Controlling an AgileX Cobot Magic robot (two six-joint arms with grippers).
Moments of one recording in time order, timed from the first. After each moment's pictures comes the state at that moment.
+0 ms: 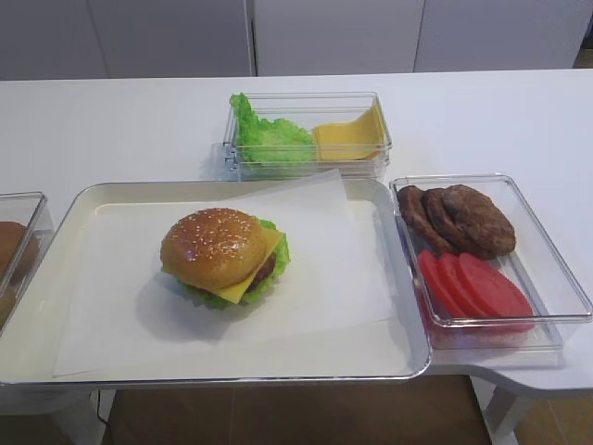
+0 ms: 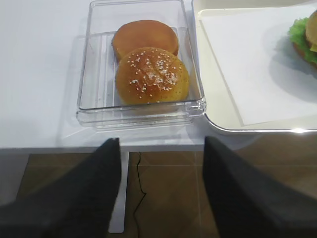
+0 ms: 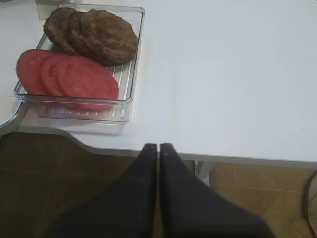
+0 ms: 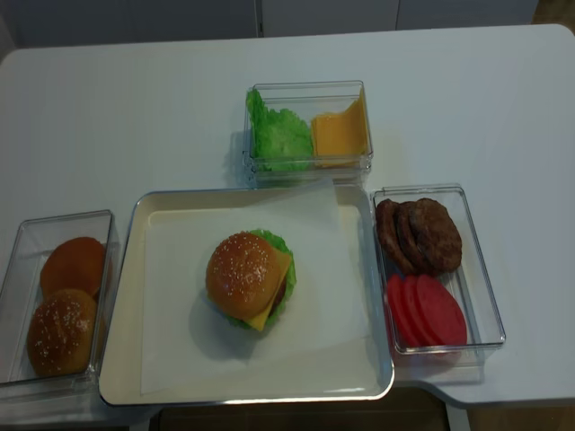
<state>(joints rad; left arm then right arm) 0.07 -0.02 -0.49 0.03 1.19 -0.06 0.10 -0.02 -0.48 0.03 1.14 -0.03</state>
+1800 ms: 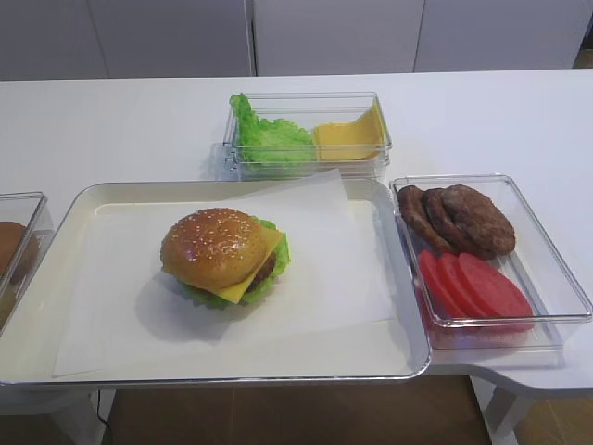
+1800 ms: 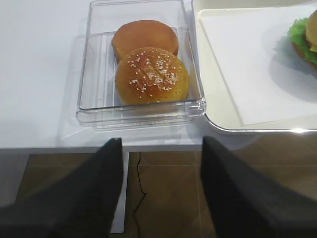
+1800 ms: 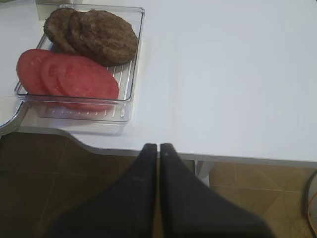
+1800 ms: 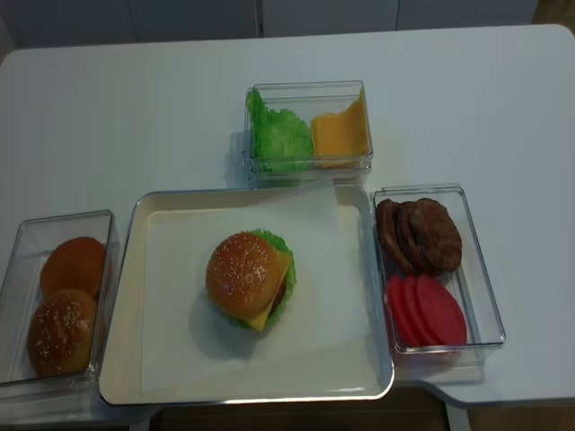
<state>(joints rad) 0.07 -0.02 -0.49 0.03 1.19 -0.06 0.10 -0.02 -0.48 0.03 1.14 -0.03</state>
